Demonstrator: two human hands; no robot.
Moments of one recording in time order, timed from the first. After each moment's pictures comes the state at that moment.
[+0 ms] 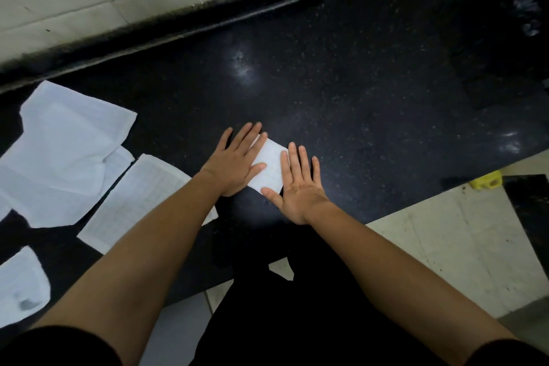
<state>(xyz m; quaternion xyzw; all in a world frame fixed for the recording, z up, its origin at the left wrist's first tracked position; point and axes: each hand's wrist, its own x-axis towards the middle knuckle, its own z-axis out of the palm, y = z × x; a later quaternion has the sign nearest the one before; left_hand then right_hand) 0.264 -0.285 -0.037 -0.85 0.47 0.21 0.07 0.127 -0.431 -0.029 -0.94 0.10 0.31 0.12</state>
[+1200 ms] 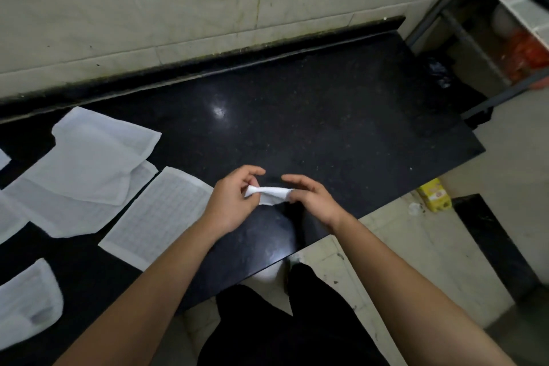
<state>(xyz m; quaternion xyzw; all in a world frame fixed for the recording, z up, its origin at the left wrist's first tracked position) 0.195 -0.208 0.071 -0.79 0.23 0.26 -0.51 0.099 -0.396 0.059 -0.67 0.35 0.11 0.64</state>
